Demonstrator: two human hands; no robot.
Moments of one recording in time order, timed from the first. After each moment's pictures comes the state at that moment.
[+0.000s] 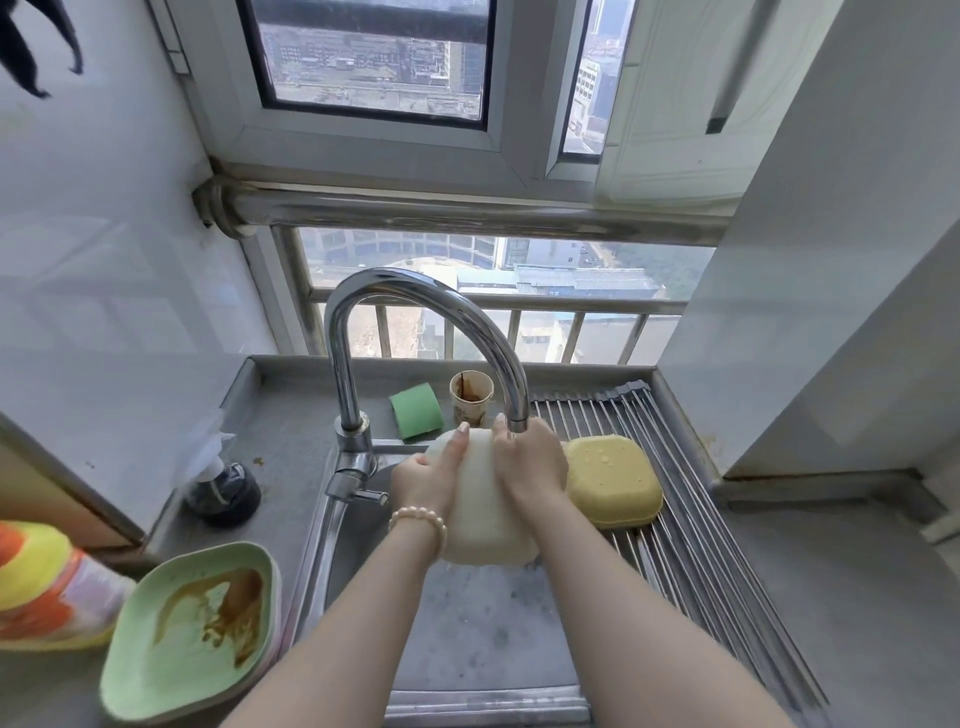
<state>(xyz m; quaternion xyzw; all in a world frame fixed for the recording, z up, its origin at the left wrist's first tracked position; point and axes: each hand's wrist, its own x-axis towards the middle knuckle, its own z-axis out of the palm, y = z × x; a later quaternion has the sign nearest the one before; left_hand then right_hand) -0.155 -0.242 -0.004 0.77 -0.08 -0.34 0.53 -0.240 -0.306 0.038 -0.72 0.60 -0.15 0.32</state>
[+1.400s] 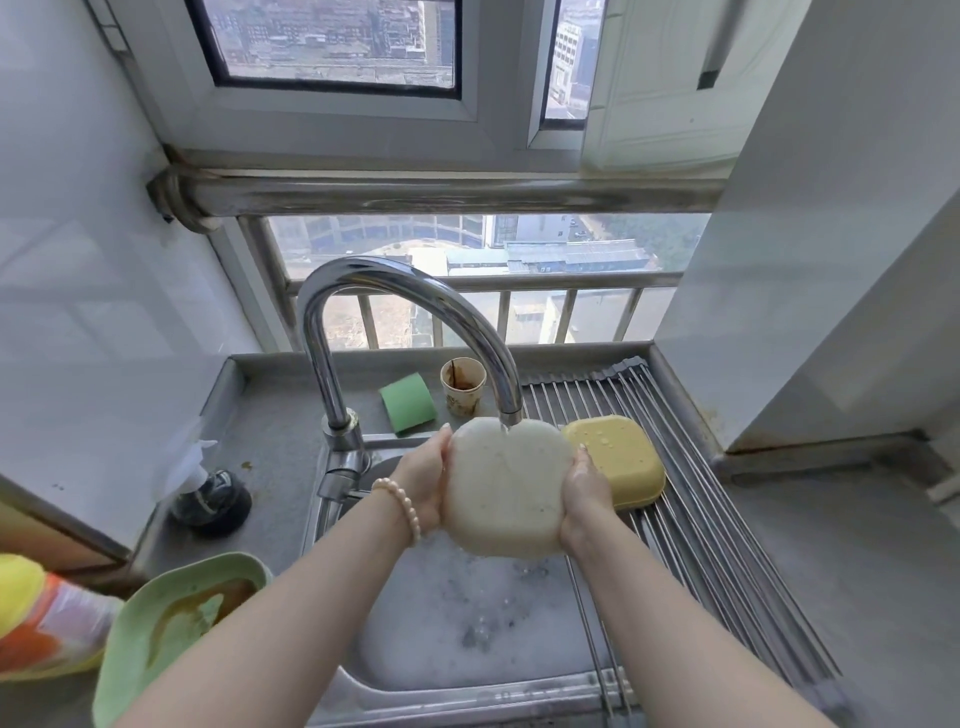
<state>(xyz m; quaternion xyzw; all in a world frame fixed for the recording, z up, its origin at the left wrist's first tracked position) -0.134 -0.264 -0.014 0.59 -0.05 -0.63 0.50 -0.282 -0.308 0.005 -0.25 0.63 -0.33 0.66</state>
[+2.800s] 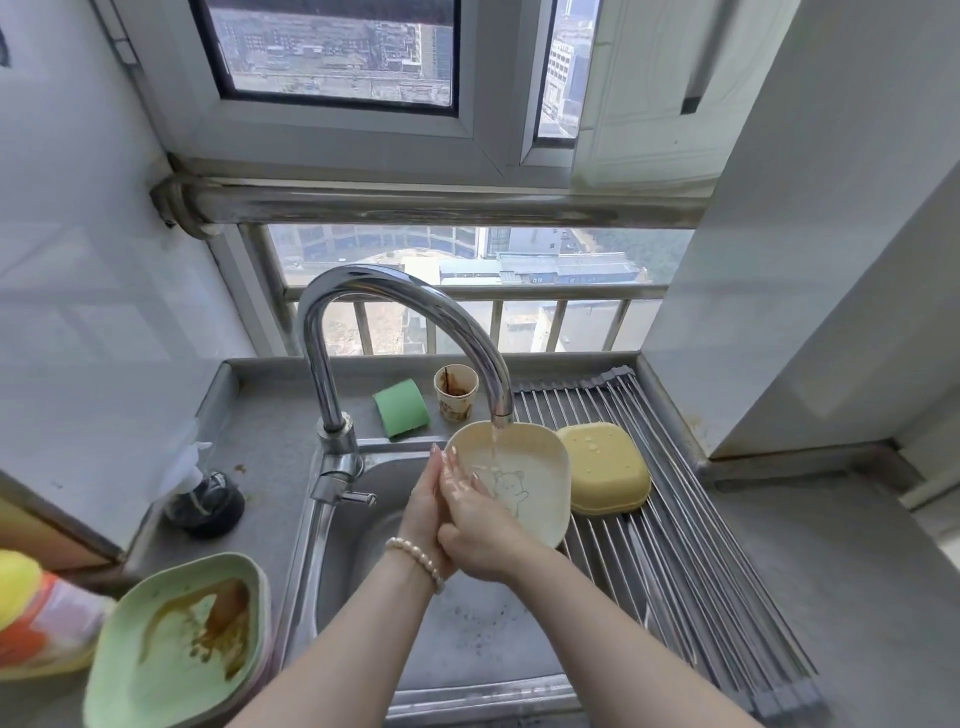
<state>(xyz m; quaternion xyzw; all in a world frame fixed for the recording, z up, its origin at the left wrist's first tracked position) -0.179 -0.235 -0.015 0.40 0.06 -0.62 0.67 -0.249 -0.256 0.011 -0.86 0.36 0.03 0.37</state>
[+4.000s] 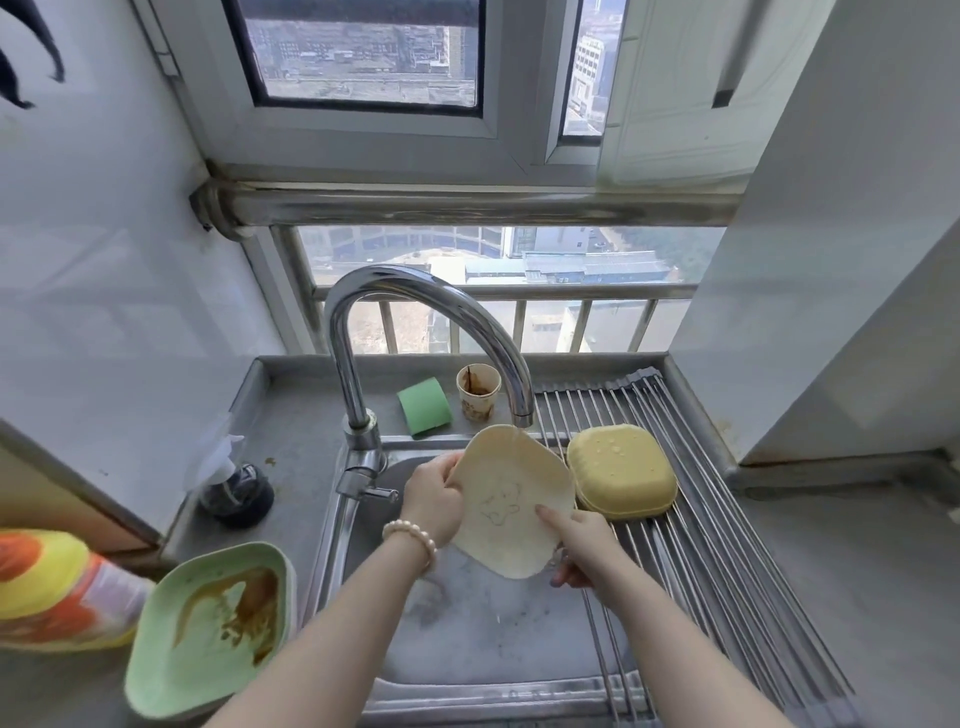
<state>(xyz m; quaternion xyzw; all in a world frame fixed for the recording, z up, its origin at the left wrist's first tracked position) -0.147 -0.226 -0.018 0.77 -0.34 -0.32 0.44 -0.320 -0.292 -0.034 -0.51 0.58 -0.10 0.63</state>
